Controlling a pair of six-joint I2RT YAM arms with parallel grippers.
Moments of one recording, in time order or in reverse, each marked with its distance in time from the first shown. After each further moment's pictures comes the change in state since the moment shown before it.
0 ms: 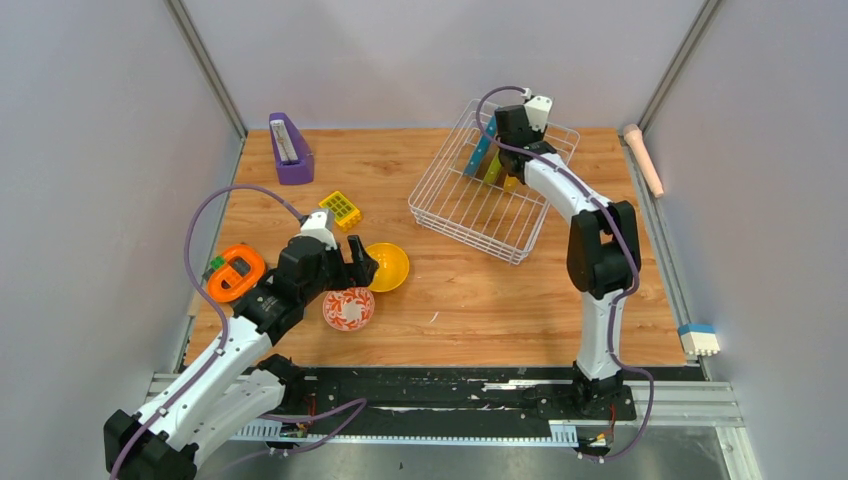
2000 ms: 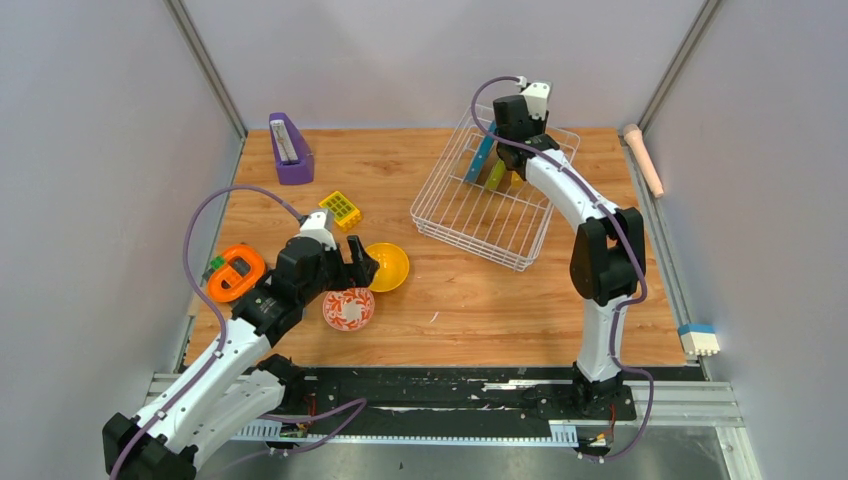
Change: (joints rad) left arm 0.000 -0.015 0.000 0.000 0.016 -0.003; right arm 0.032 -0.061 0.049 -0.049 0.098 -0.134
